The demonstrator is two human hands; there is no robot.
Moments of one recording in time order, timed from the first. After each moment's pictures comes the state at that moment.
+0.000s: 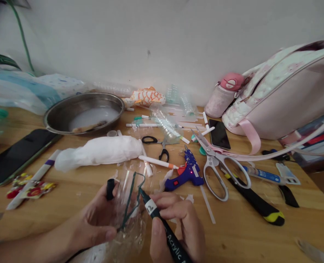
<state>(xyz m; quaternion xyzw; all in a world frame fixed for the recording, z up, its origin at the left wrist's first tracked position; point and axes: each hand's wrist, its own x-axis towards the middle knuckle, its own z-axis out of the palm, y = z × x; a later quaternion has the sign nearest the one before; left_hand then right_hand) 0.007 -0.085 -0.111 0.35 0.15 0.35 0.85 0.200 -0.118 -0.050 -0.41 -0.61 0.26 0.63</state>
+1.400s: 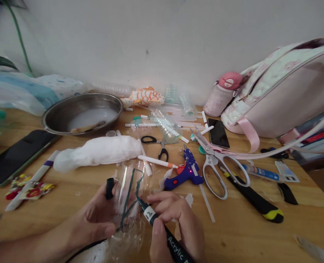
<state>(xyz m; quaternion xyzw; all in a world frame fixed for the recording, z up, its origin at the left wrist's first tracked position) 0.002 -0.087 -0.111 0.34 0.18 0.35 0.85 0.200 -0.121 -0.051 -0.44 -0.63 0.27 0.59</state>
